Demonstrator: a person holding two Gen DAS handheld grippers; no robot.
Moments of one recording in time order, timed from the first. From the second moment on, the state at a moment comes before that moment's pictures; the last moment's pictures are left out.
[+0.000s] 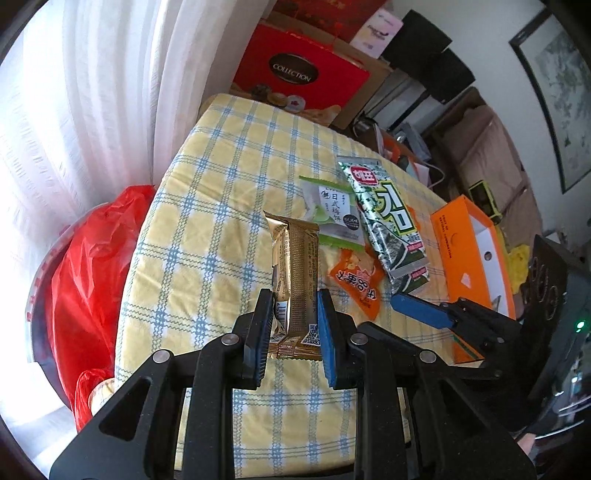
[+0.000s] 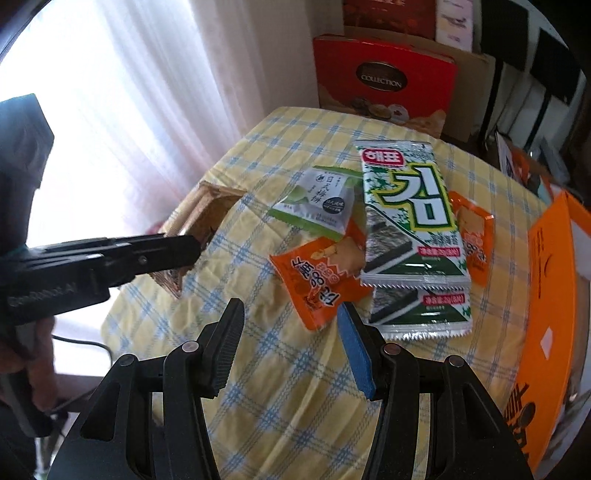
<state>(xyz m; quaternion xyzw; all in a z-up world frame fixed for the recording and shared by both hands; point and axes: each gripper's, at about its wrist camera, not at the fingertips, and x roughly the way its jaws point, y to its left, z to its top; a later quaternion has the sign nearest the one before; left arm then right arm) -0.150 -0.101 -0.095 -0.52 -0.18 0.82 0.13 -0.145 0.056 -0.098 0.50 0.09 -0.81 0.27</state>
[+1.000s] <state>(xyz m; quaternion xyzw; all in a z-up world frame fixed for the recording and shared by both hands) -0.145 -0.103 -0.097 -0.52 -0.20 0.82 0.14 -0.143 0.043 -0.099 0.47 0.14 -0.83 0.27</state>
